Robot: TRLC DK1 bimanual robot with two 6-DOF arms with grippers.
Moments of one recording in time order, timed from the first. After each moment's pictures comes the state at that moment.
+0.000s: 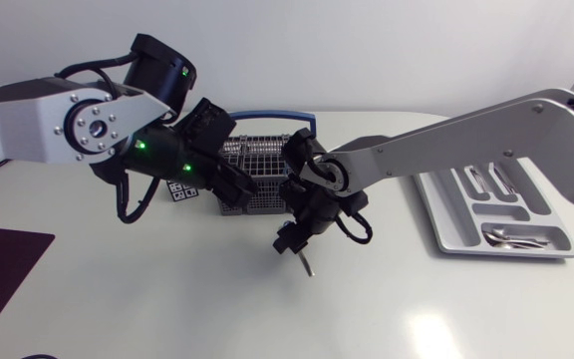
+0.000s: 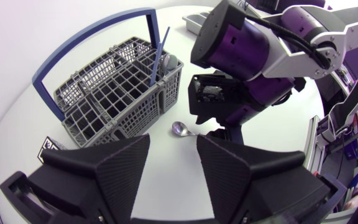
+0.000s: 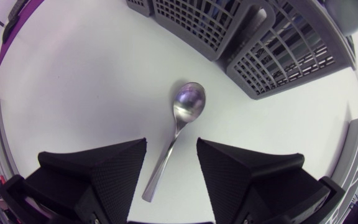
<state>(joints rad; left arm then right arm) -0.50 1.53 1.11 -0.45 0.24 0.22 0.63 2.02 1.27 -0.51 -0.06 -0.10</state>
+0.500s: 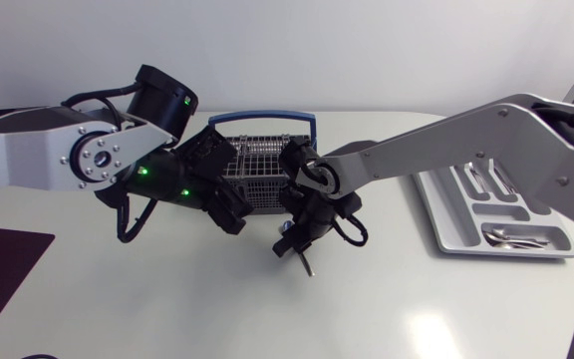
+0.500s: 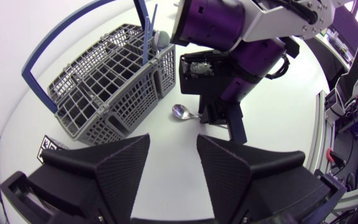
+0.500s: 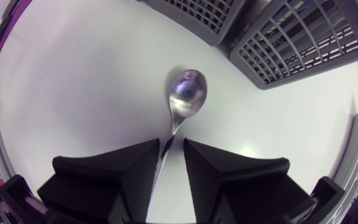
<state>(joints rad) -0.51 1.52 1.01 -0.41 0.21 0.32 0.63 2.09 1.31 -0.54 -0.05 -0.08</state>
